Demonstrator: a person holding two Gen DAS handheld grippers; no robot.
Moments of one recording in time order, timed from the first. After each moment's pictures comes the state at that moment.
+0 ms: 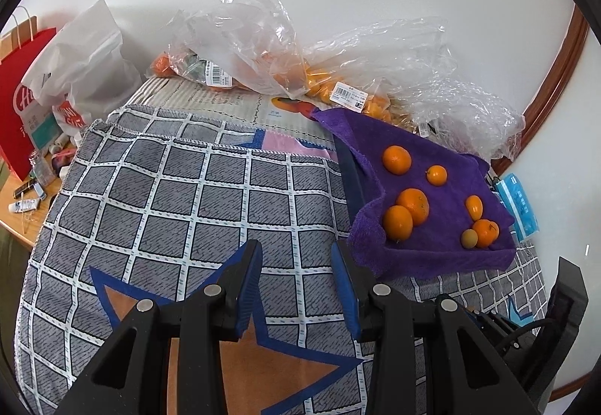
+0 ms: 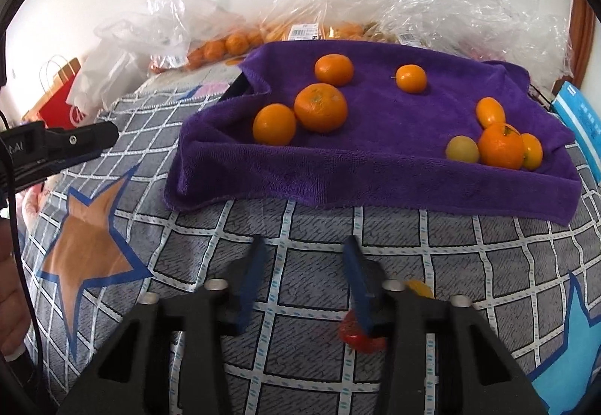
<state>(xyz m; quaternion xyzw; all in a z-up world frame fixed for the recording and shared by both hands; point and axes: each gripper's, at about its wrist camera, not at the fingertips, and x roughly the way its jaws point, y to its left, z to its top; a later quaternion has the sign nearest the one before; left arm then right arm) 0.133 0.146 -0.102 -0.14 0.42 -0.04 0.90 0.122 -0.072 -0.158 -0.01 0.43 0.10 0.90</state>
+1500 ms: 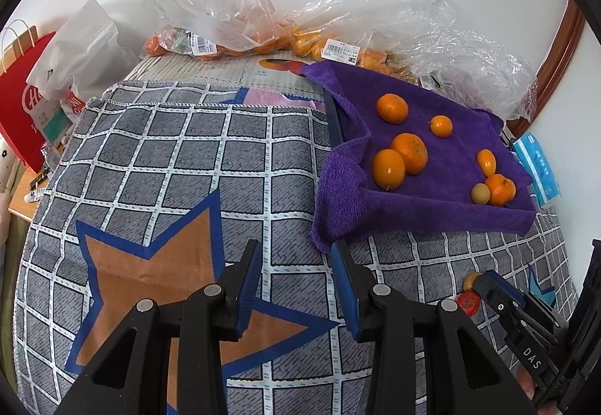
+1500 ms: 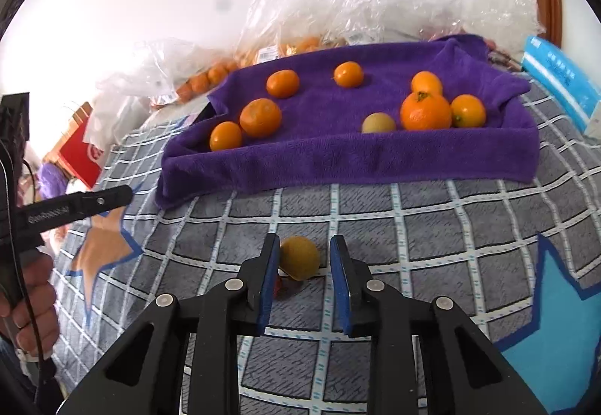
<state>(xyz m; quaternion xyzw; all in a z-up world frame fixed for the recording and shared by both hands) 0.120 0.096 -0.118 -0.09 0.46 -0.01 0.88 0.101 -0.158 -0.155 0.09 0.41 0.14 0.90</state>
